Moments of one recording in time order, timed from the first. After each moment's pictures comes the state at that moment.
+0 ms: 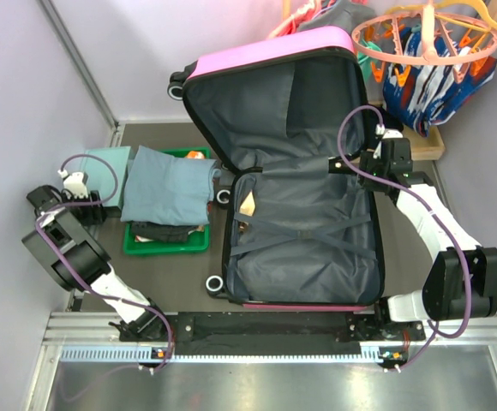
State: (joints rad) left arm 0.78 1.74 1.04 -0.22 0.57 0.55; right arm 0.08 1.38 1.05 -0.41 0.06 0.16
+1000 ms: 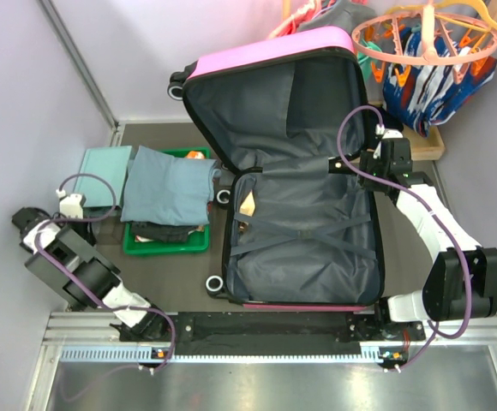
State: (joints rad) left arm 0.93 1.58 0.98 -0.53 0.51 0.85; right arm 0.08 1.37 1.05 -0.41 0.07 0.16
